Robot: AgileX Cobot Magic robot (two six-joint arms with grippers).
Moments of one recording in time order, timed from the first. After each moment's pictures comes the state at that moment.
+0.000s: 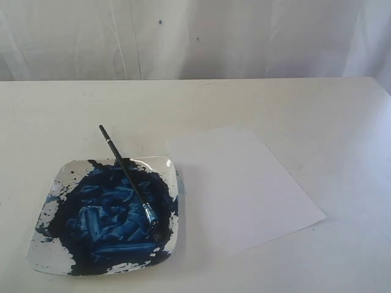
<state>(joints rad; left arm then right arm) 0.07 0.00 0.02 -0.10 0.42 0.22 0.09 0.01 0.00 -0.08 0.35 0.20</state>
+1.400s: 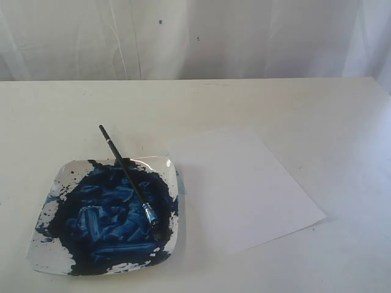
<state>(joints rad) 0.07 0.00 0.02 -0.06 0.42 0.24 0.09 0.01 0.00 -0.08 0.35 0.20</state>
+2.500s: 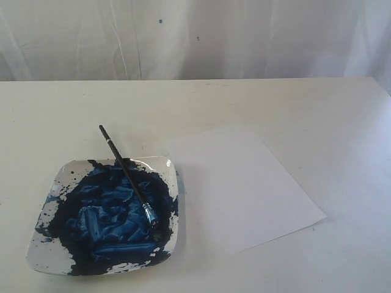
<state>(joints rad) 0.07 0.19 -0.19 -0.22 -0.28 -0.08 0.09 0.01 0.00 -0.08 0.35 0.20</state>
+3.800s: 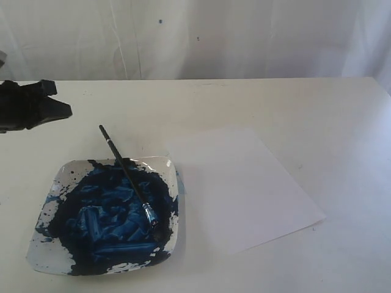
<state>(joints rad) 0.07 1.66 -0.93 1.61 -0.71 -1.93 0.09 0.01 0.00 -0.08 0.35 0.20</state>
